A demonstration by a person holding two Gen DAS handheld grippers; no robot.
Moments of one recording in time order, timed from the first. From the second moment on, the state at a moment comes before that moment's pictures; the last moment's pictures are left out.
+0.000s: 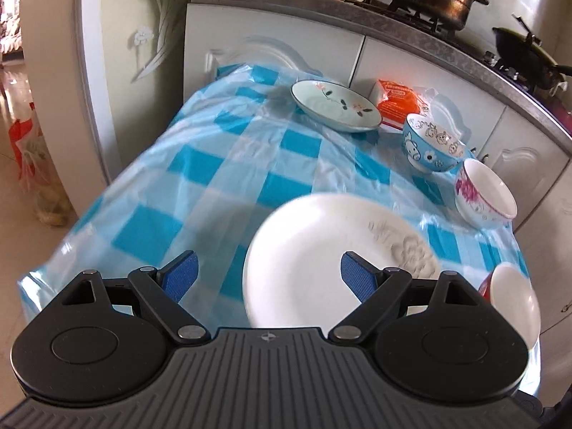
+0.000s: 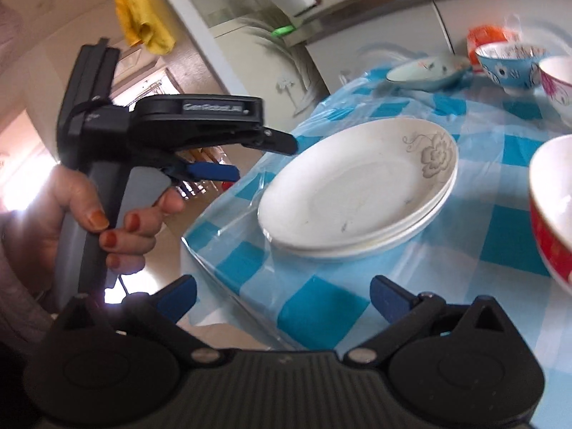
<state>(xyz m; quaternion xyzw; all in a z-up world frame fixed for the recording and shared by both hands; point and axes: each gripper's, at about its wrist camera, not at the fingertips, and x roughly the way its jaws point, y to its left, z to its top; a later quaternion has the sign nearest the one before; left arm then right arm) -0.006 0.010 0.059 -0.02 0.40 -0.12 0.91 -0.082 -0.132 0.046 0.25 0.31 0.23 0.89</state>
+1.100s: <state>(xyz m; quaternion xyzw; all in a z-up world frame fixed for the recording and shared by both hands) 0.003 -0.060 0.261 -0.10 0.34 -0.02 0.93 -0.040 -0.350 0.193 0.21 0.34 0.12 0.91</state>
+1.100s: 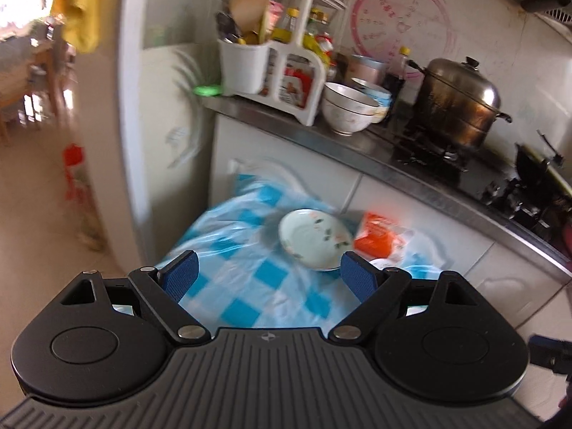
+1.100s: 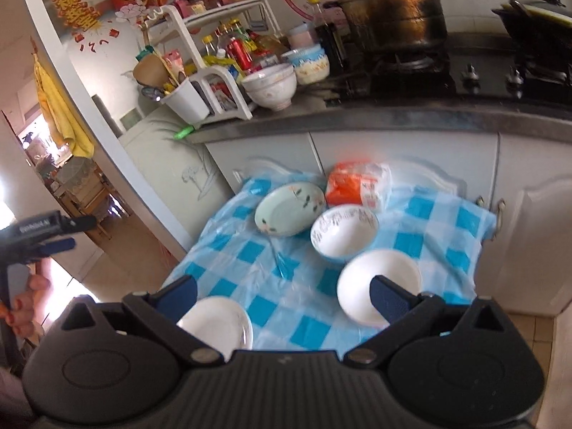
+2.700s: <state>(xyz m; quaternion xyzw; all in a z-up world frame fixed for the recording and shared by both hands) 0.309 -0.106 -0.001 -0.12 0.44 -0.06 0.89 0.324 -0.306 -0.007 0.36 0.46 0.14 0.80</state>
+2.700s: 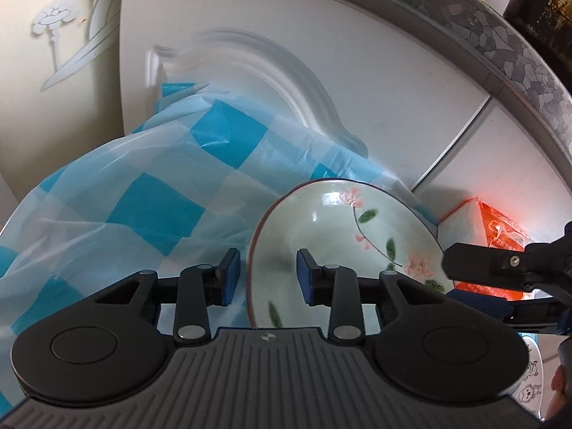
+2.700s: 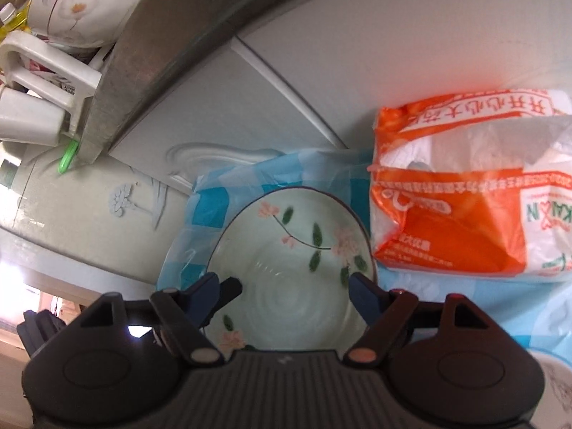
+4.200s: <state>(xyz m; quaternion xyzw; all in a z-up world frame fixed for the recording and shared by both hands) 0.260 -0.075 0.026 -0.14 0.42 -0.04 0.90 0.289 -0.292 0.001 0.34 0.40 0.12 0.84</state>
